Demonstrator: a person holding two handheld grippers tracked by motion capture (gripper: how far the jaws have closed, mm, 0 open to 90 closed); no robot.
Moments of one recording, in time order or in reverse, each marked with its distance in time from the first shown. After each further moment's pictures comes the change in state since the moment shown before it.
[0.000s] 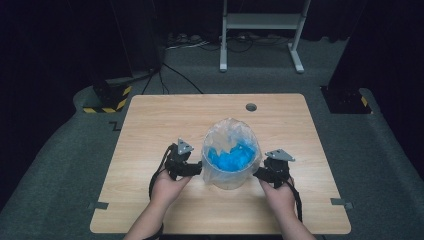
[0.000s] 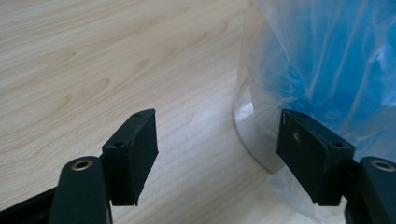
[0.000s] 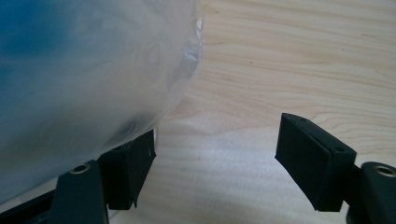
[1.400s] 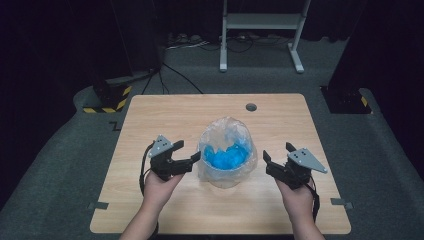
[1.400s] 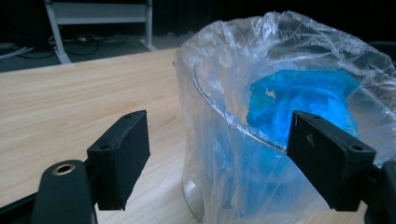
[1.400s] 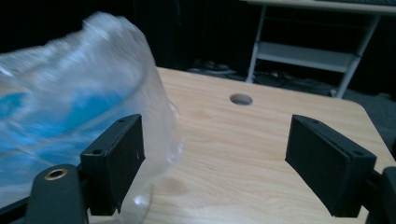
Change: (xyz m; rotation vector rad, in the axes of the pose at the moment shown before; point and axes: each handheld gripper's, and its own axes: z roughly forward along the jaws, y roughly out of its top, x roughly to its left) left arm 0.009 0.009 -0.059 -0.301 -0.165 -0.099; right arm -0.017 0.027 -0.081 -0.351 0.067 -0.052
